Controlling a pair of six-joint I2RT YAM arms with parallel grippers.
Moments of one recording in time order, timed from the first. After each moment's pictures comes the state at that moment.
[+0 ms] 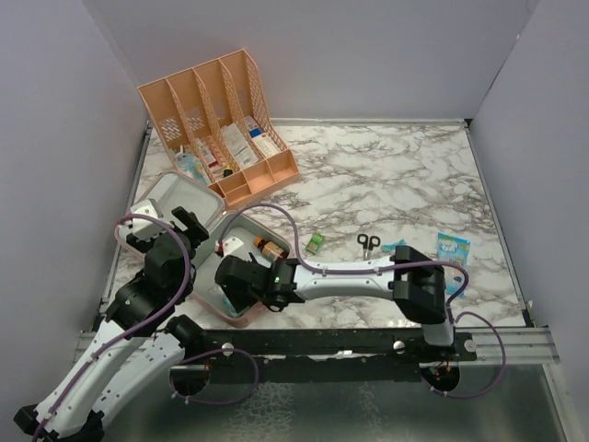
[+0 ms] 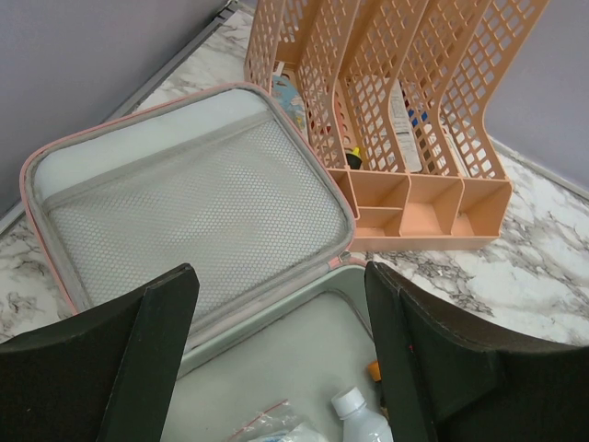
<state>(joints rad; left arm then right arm) -0.64 0.47 0.73 -0.58 -0.94 -0.58 1.38 2.01 1.55 -0.45 0.33 0.56</state>
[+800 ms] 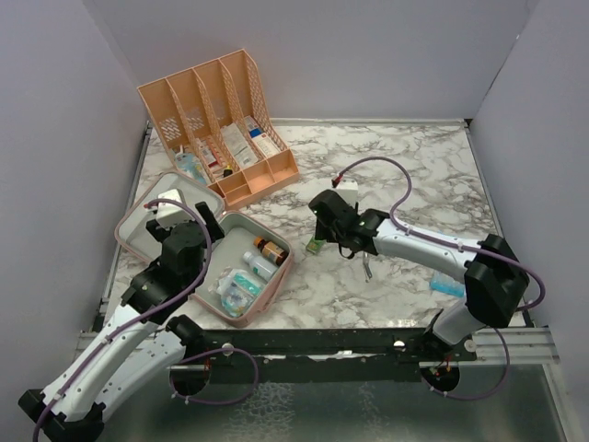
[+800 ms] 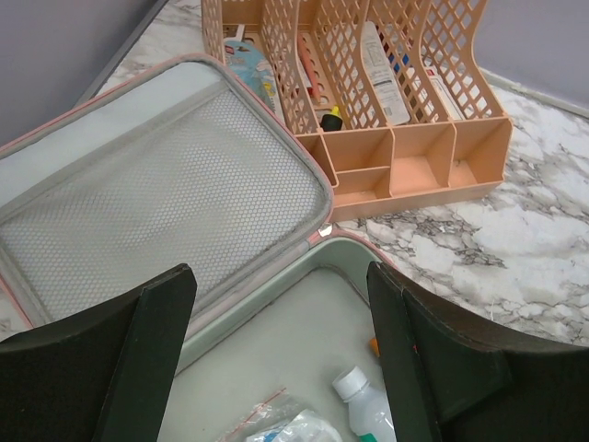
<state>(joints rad) -0.64 0.58 0.71 -0.50 -0.83 -0.49 0.91 1.57 1.11 -0.48 0.52 0.81</state>
